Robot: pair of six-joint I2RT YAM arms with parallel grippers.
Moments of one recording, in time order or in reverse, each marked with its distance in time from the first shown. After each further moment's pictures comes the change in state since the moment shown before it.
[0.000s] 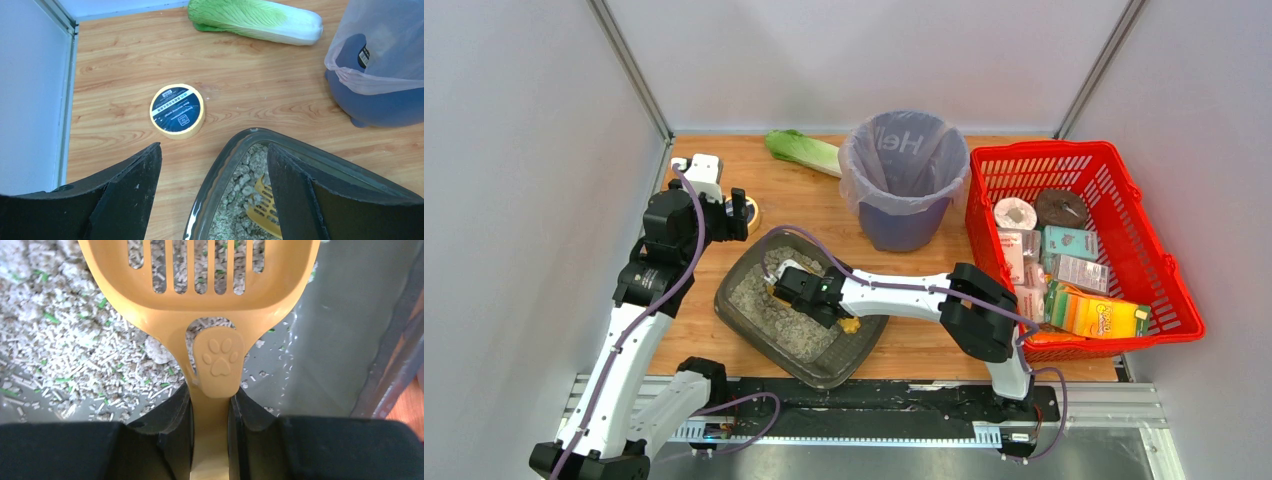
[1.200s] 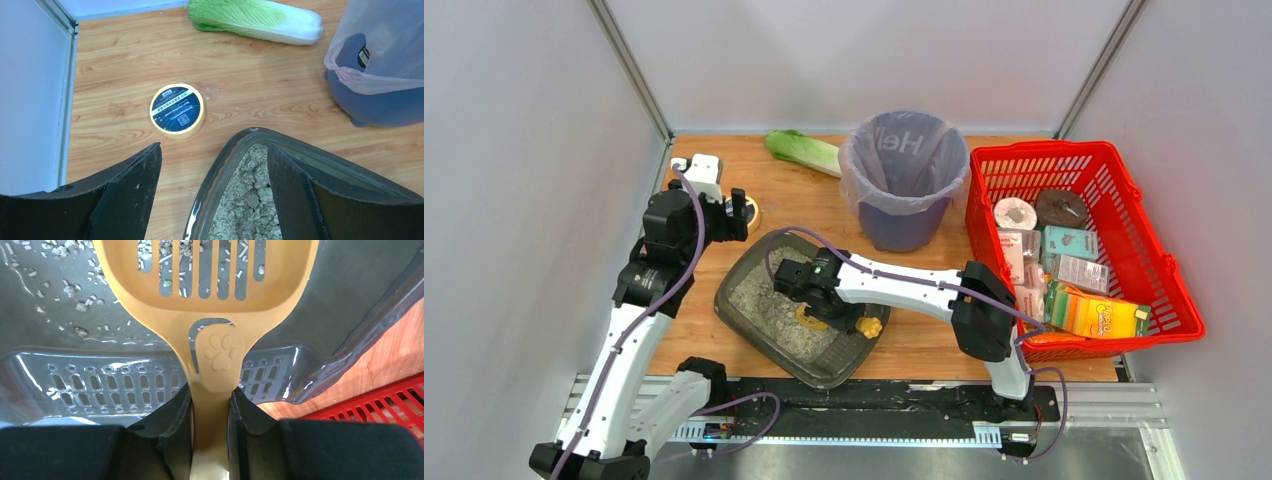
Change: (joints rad) left arm 0.000 0.000 0.000 -0.002 0.000 0.000; right arm 0.002 -0.011 0.213 -0.517 -0.156 -0.028
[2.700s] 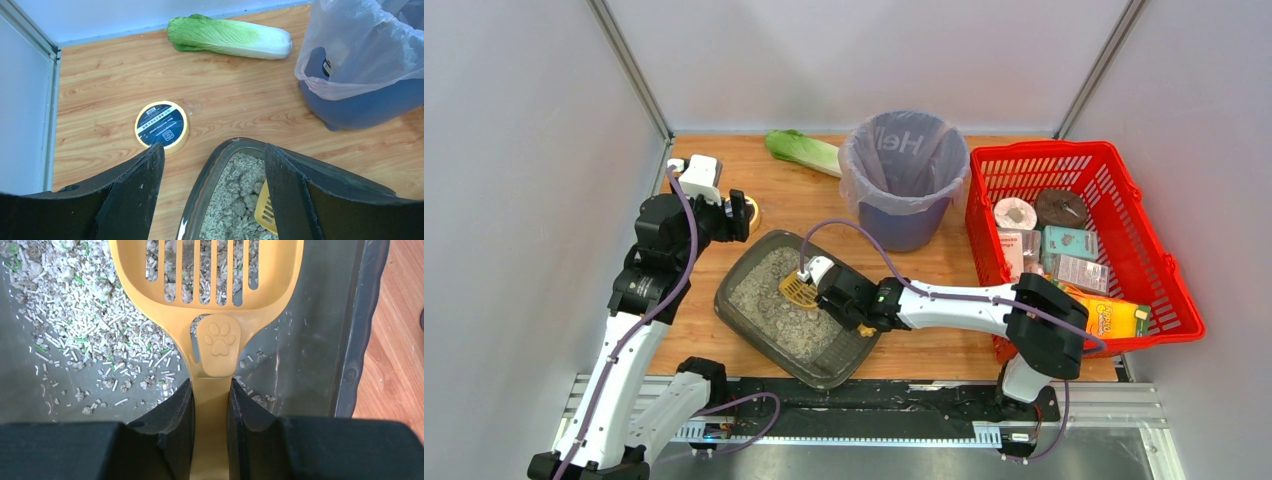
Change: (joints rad) left arm 0.000 -0.039 0.000 0.037 0.093 0.000; right arm -0.040 -0.339 -0.671 0.945 0.058 0.027
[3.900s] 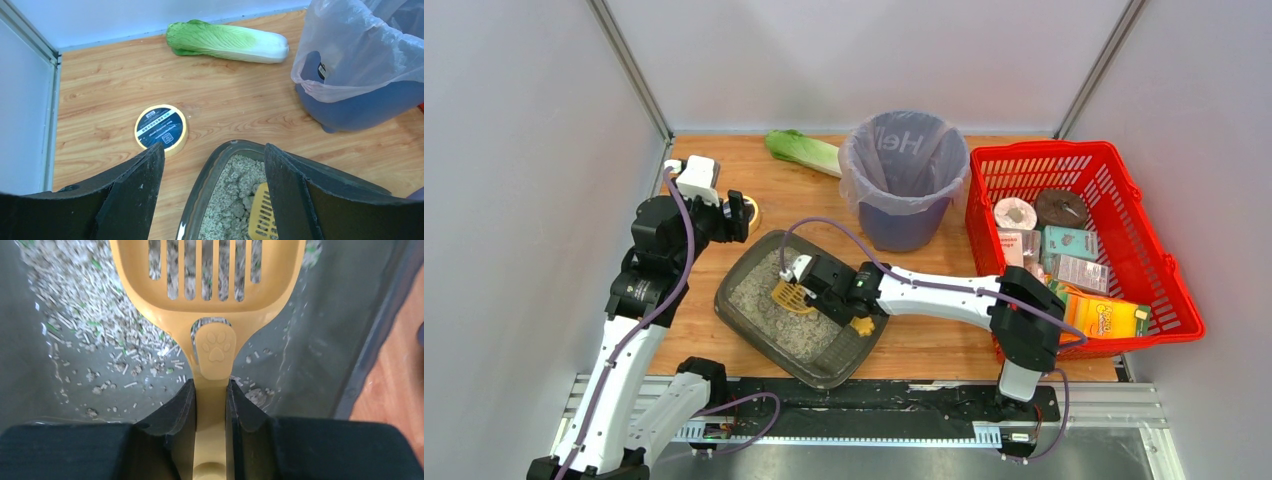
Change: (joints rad) left arm 0.000 -0.016 0.005 0.000 0.007 0.000; right arm -0.005 0.111 0.266 -0.288 -0.060 -0.086
